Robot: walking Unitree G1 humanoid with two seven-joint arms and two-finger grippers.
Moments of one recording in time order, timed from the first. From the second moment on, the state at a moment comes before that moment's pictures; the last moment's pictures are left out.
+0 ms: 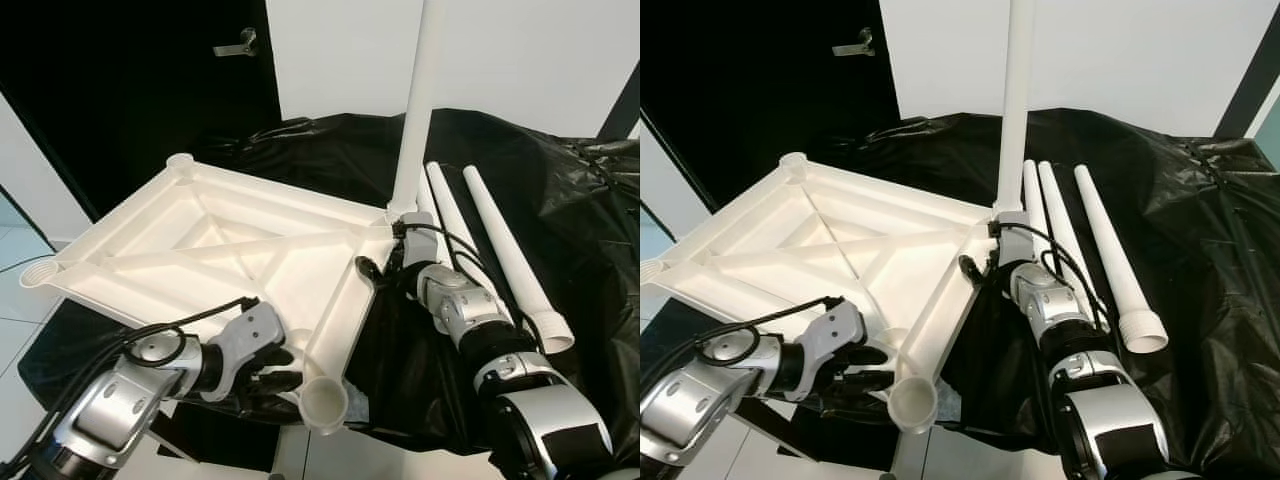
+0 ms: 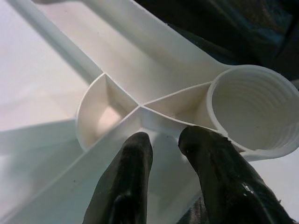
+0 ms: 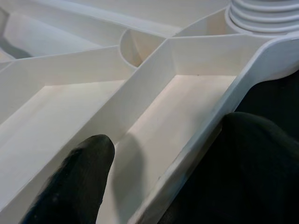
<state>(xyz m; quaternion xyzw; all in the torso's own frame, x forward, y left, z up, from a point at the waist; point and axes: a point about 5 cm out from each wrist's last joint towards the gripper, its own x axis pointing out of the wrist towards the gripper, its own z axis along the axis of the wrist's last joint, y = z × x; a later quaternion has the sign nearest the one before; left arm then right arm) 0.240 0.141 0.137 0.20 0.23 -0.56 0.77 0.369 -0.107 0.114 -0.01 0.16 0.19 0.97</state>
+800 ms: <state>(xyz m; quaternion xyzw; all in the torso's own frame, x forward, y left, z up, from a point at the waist) 0.247 0.196 0.167 0.23 0.22 -0.50 0.80 0.324 -0.137 0.150 -0.04 0.02 0.19 0.98</state>
